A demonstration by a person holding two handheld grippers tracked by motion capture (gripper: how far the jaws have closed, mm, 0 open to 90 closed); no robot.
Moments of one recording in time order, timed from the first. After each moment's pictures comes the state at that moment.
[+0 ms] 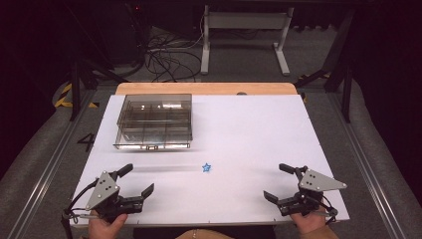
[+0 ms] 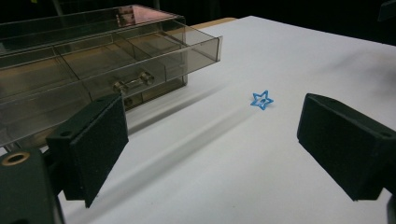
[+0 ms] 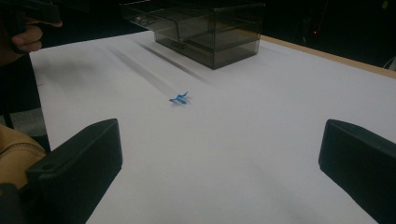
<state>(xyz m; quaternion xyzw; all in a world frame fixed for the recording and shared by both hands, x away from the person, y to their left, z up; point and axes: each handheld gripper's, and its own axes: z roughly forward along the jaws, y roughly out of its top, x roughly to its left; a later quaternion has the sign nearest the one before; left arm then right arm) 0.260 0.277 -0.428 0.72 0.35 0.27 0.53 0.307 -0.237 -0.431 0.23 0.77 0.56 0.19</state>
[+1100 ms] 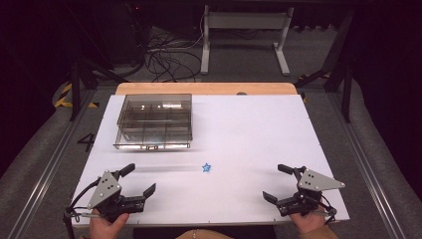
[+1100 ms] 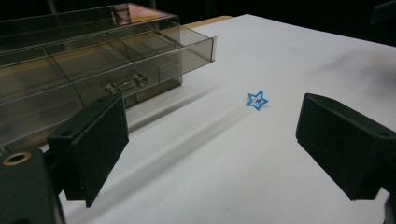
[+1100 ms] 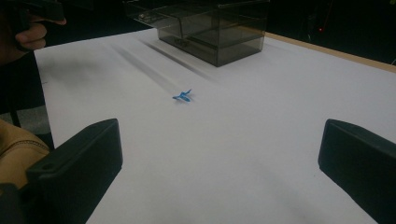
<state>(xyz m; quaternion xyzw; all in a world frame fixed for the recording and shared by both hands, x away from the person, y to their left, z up) 0.263 0.272 -0.424 0.73 0.35 0.26 0.53 0.308 -0.236 -0.433 0.23 0.77 0.56 0.18</state>
